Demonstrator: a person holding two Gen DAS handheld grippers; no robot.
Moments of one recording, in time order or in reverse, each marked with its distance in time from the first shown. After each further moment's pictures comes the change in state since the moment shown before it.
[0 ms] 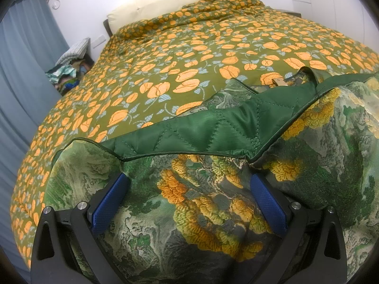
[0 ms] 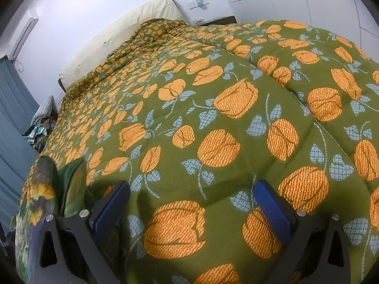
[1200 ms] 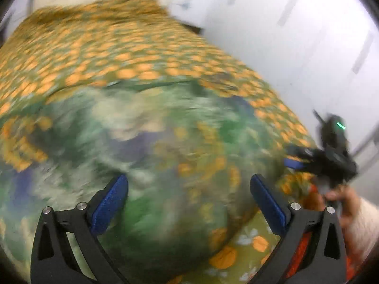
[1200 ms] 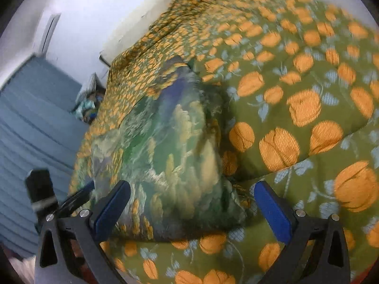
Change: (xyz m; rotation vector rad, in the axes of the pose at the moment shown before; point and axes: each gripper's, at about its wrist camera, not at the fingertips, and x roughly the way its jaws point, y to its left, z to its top) left arm -0.136 -0.115 -0.001 0.004 0.014 -0.808; right arm -0.138 0.030 -0.091 0.086 0.251 0.335
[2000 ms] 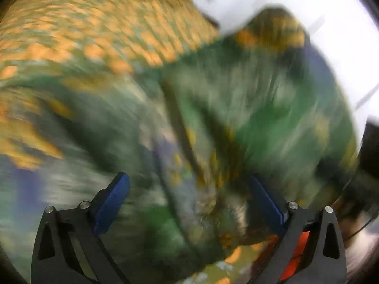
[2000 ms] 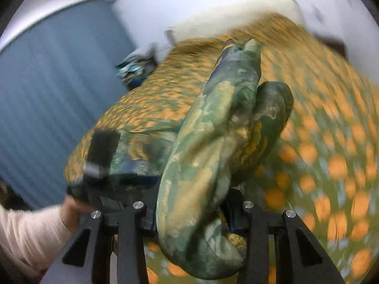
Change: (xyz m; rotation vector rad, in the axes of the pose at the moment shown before) left arm -0.042 0.088 0.031 -0.294 0.022 -0.074; right arm 0.021 0.205 -0.006 -0.595 -0.028 0.062
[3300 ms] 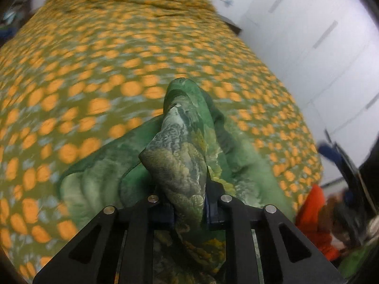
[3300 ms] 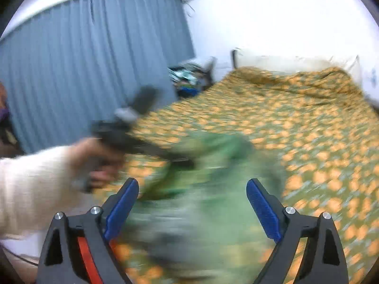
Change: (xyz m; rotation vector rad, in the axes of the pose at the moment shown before) left arm -0.151 0.136 0.064 0.047 0.067 0.160; right arm 0.104 0.177 0.048 -0.295 -0.099 0.104
